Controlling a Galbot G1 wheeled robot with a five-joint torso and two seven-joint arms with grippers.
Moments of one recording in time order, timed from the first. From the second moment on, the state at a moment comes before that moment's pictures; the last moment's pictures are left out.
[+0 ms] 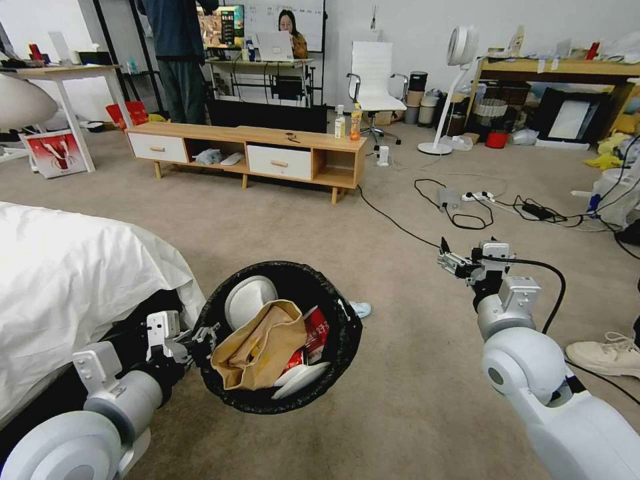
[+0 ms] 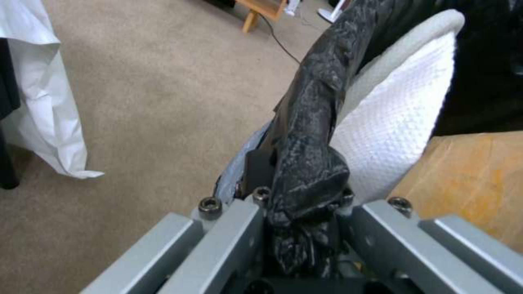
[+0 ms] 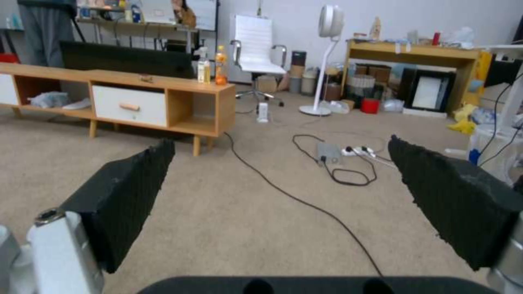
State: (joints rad) left arm 1.40 -1.06 -0.68 -2.39 -1.13 0.63 -0.35; right arm -0.93 0.94 0.31 2.02 0.57 -0.34 0.53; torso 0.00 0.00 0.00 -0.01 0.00
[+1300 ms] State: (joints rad) left arm 1.41 -1.06 -0.69 -2.40 -1.13 0.63 -0.35; right arm -0.94 0.94 0.30 2.03 0.57 -0.36 0.53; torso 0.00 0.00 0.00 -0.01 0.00
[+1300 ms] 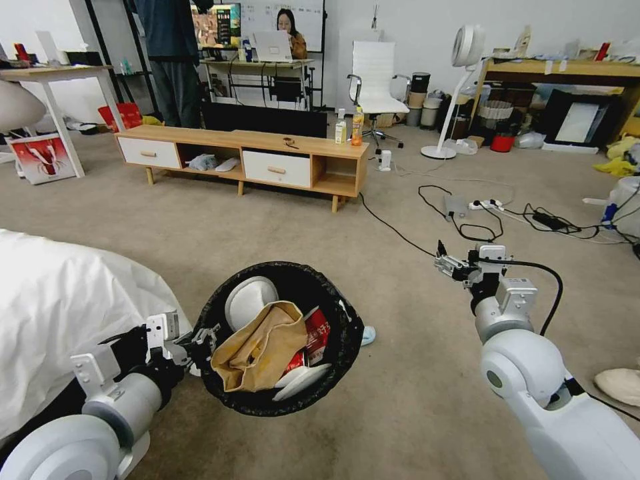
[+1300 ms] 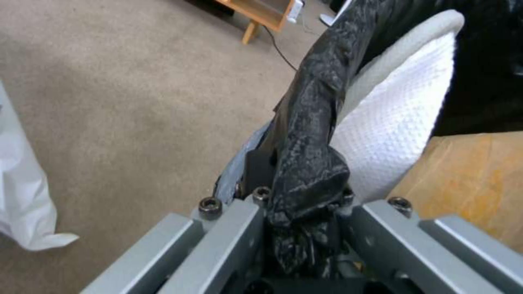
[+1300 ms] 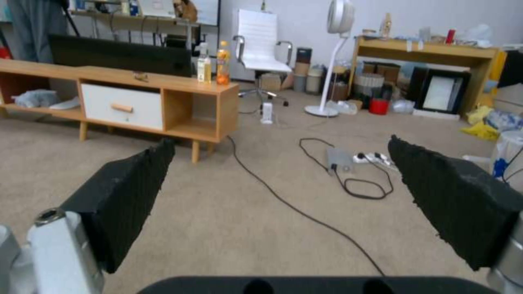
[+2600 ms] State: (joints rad) left arm 1.41 -1.06 -0.69 -2.40 -1.13 0.63 -0.35; right arm -0.94 0.95 0.30 2.02 0.55 -0.35 0.54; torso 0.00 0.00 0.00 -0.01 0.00
